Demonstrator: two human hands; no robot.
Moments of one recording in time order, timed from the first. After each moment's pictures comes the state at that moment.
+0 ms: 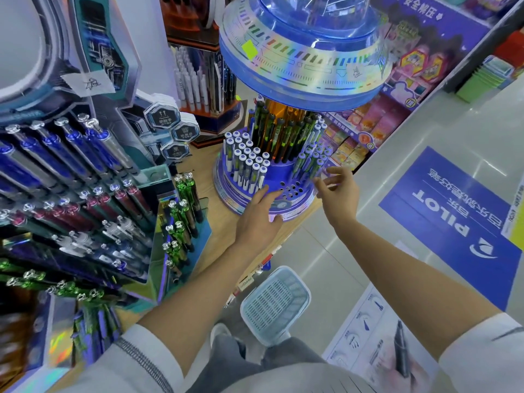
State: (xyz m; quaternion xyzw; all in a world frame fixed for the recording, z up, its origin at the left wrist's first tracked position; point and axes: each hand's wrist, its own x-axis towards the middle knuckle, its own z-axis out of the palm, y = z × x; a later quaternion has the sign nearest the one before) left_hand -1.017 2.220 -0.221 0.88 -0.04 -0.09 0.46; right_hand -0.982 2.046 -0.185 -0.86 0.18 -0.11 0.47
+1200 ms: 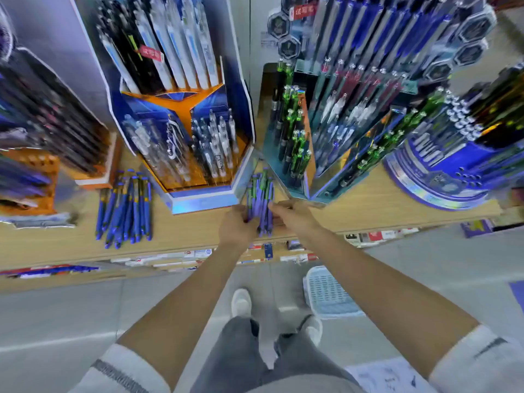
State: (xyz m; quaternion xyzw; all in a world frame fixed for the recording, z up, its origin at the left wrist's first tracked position) left_hand -1.293 2.431 -0.259 0.76 0.43 -0.01 0.48; right_hand -1.192 2.336 -0.264 -0.77 0.00 0.41 0.48
